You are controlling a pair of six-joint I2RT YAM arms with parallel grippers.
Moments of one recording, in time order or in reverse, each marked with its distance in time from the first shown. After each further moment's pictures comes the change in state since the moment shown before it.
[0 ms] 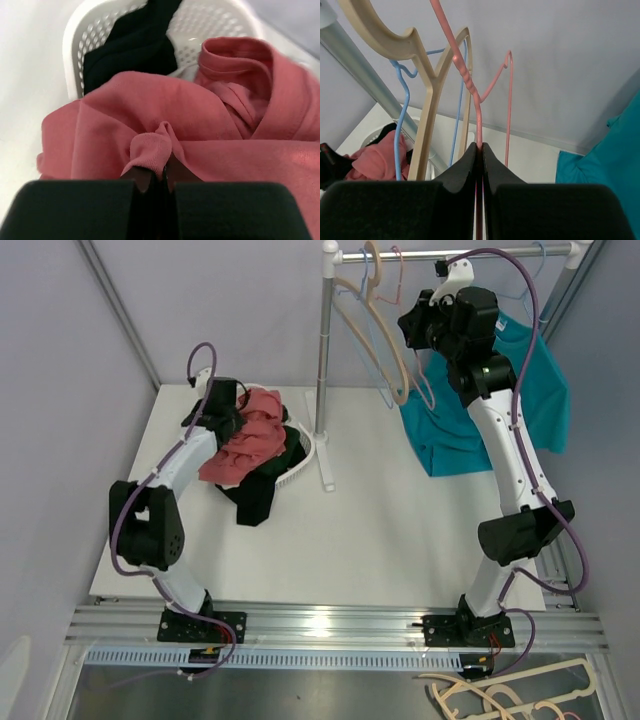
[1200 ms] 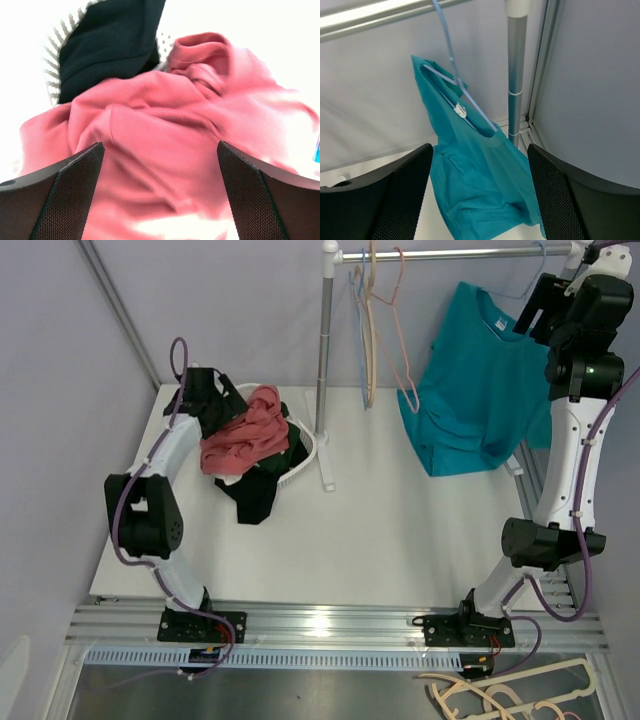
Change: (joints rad) left arm 0.154 0.143 0.162 -0.122 0.367 -0.097; right arm -0.403 -0.065 0.201 -0.309 0.245 -0.058
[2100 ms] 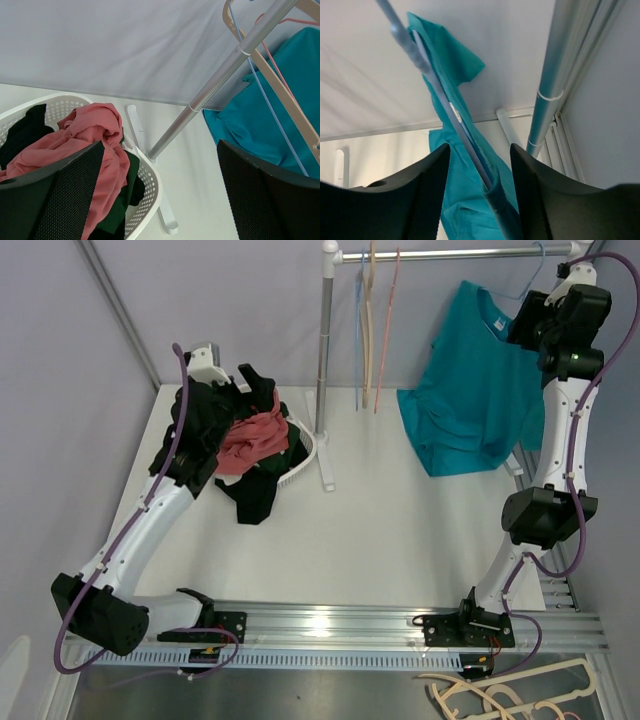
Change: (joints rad) left arm -0.315 -0.610 -0.281 0.375 -0.096 0.258; right arm -0.091 0.192 -0.035 0.094 -0.247 -0.024
